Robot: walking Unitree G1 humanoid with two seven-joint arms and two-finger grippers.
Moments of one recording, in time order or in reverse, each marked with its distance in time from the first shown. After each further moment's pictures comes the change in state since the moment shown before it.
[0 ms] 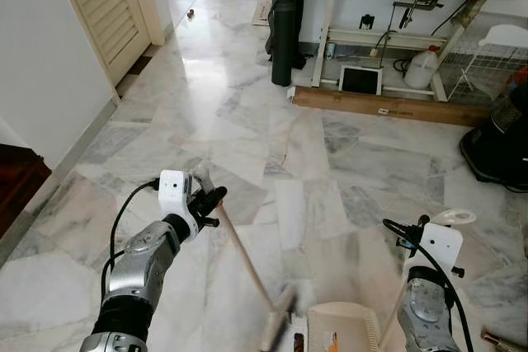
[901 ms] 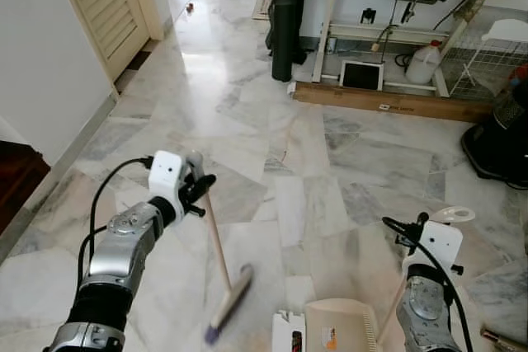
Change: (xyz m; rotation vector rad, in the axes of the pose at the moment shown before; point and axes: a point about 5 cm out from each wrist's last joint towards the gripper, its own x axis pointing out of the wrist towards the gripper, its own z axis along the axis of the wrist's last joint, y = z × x) left arm -0.010 0.012 0.026 0.351 0.096 -0.042; right arm 0.001 0.001 0.002 0.012 -0.005 0.005
